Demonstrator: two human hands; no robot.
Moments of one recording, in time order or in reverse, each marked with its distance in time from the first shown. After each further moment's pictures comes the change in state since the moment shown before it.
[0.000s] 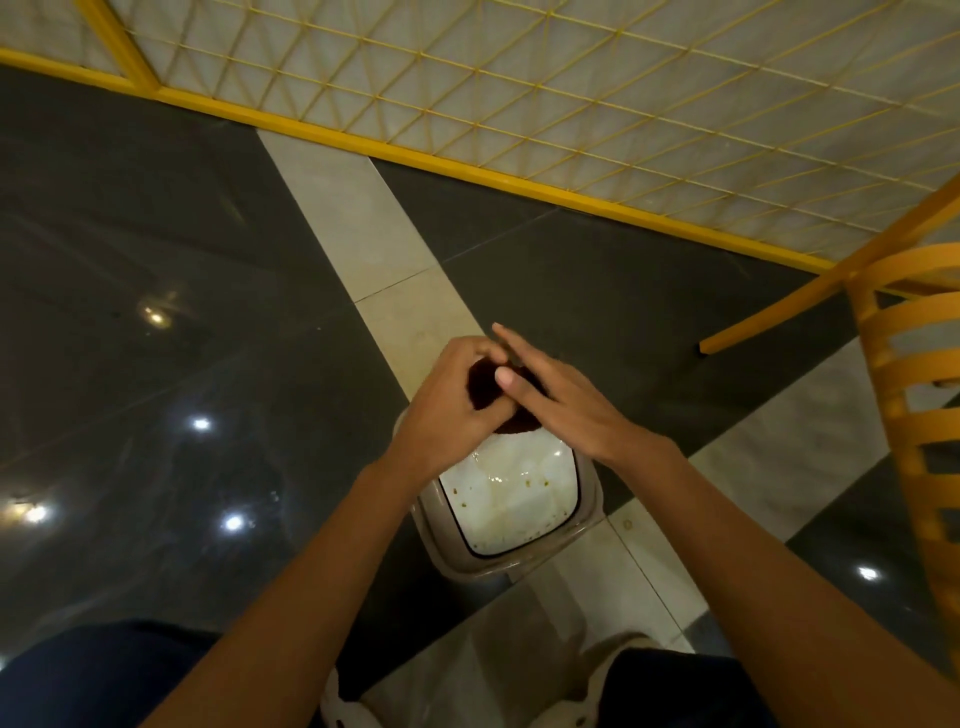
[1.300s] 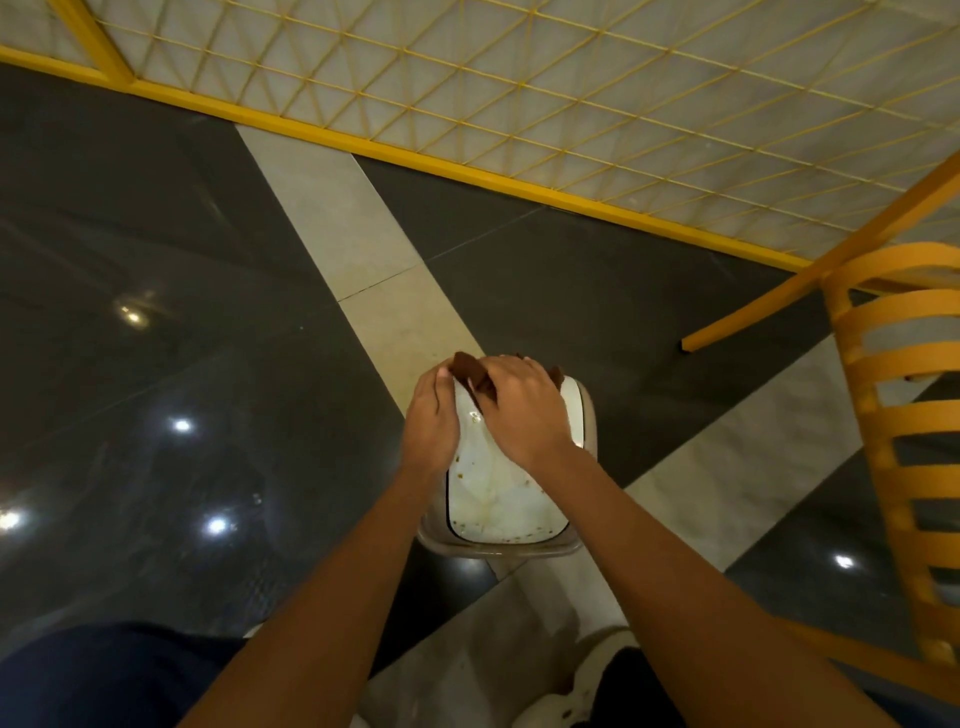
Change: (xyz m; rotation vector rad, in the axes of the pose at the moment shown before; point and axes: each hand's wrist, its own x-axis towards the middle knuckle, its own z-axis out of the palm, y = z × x) left_hand 0.004 -0.036 0.037 -0.211 0.257 -0.501; right_hand 0.012 -0.010 0.036 -0.449 0.313 0.058
